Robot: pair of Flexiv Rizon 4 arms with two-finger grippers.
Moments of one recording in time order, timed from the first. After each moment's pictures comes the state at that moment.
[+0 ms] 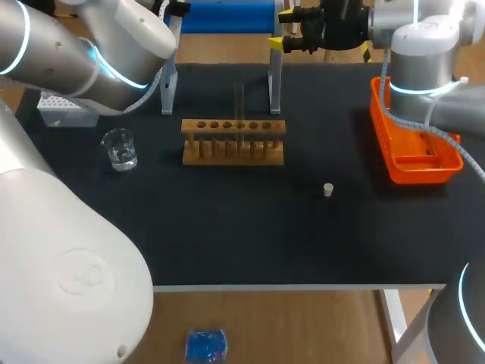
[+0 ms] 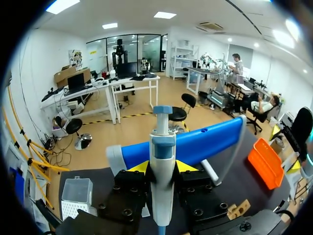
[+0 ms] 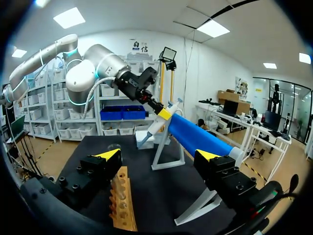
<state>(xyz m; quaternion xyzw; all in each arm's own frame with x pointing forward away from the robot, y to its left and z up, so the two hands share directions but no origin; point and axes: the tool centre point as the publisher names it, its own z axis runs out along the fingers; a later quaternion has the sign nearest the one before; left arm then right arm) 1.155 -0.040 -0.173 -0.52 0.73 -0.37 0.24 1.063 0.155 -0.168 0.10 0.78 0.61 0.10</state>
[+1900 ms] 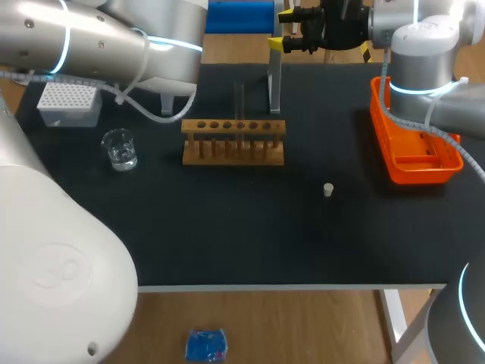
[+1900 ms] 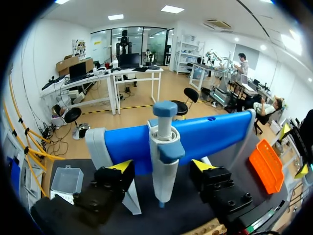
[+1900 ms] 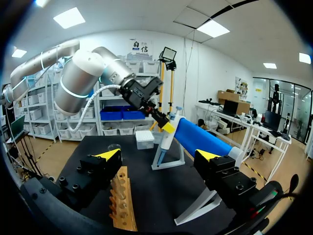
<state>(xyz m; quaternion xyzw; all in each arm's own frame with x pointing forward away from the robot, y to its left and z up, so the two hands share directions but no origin) 1.160 -0.050 -0.207 -0.55 0.72 -0.36 0.21 1.063 0.156 -0.168 0.10 0.78 0.61 0.10</state>
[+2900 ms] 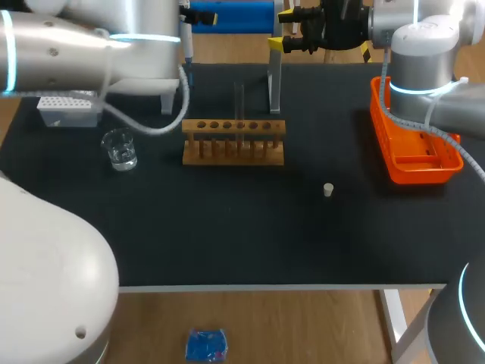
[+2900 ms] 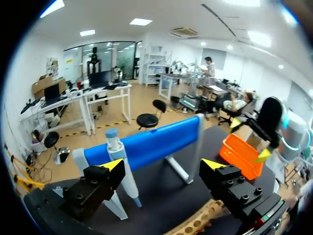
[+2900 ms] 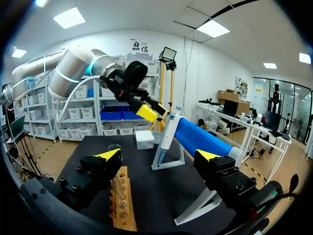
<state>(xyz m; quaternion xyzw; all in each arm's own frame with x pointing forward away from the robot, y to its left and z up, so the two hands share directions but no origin) 1.103 -0.090 -0.153 -0.42 0.77 -0.45 0.18 1.063 0.155 -0.168 0.10 0.78 0.61 0.10</state>
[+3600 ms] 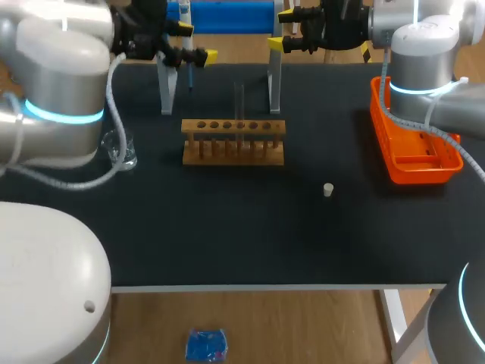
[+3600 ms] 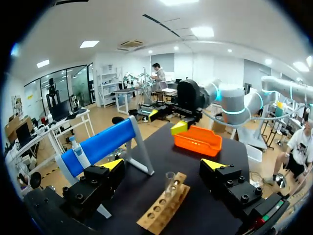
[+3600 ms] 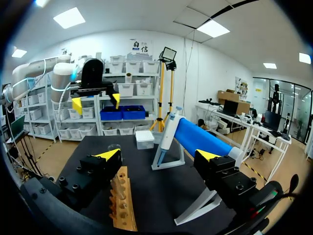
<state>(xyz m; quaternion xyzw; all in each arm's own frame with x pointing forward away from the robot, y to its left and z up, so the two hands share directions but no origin) 0.955 -0.104 -0.129 -0.22 0.82 -0.51 0.16 1.063 0.156 -0.168 0.10 0.78 0.61 0.10</state>
